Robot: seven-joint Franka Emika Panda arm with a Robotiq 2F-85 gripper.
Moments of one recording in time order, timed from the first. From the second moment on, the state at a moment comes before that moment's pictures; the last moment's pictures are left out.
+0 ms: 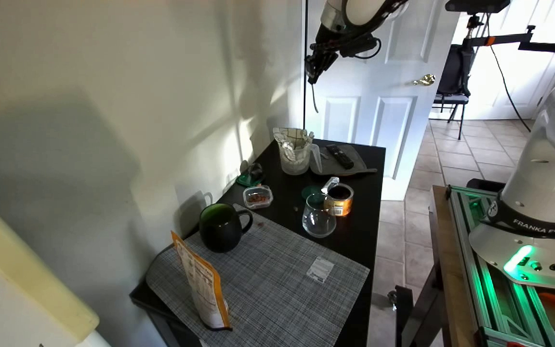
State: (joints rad) arm -0.27 -0.17 -0.12 -2.33 -0.16 2.65 0.14
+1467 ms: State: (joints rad) arm -0.18 0.26 -0.15 -2.17 -0.15 2.86 0.31
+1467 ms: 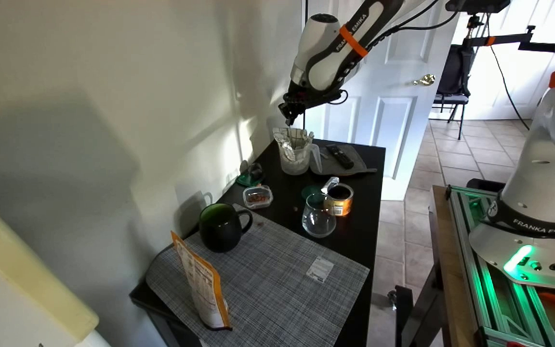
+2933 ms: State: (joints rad) arm -0.32 0.17 -0.30 -2.07 0.25 2.30 0.01
